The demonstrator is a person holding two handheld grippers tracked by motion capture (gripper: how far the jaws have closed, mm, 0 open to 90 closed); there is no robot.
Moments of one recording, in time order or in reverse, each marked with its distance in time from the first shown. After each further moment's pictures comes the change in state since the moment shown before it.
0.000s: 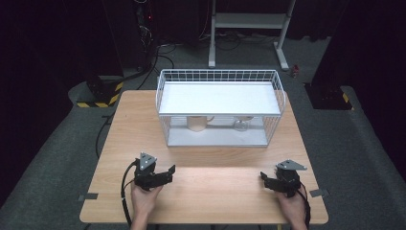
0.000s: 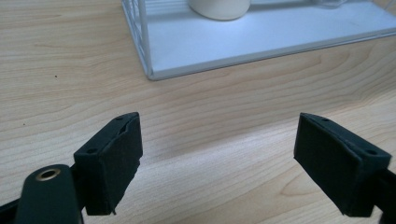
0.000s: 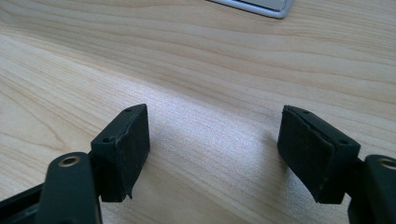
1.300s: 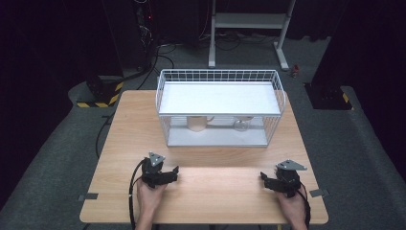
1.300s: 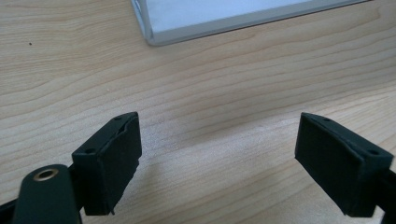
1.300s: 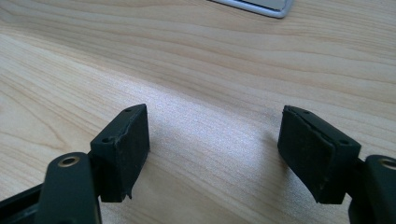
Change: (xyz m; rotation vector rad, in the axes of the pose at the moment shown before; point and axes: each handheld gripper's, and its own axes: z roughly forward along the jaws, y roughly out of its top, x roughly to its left) left arm 0.001 -0.010 0.041 0.104 0.054 0.033; right arm 0.000 0.000 0.000 0.000 0.000 -0.001
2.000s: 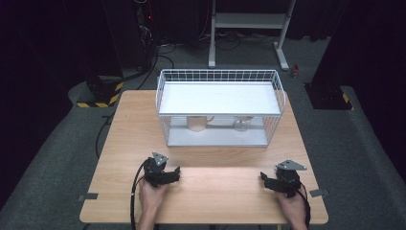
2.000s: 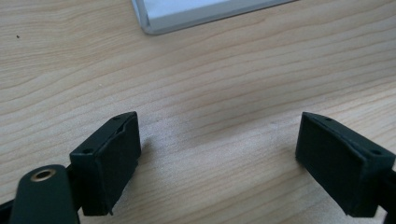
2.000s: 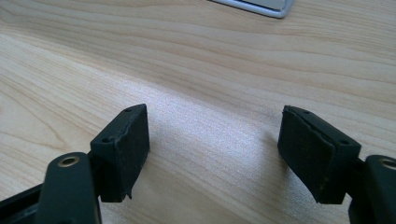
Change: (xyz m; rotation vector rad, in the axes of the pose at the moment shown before) left arm -0.003 -0.003 0.013 0.031 0.032 0.030; right arm 0.000 0.000 0.000 0.000 0.000 0.002
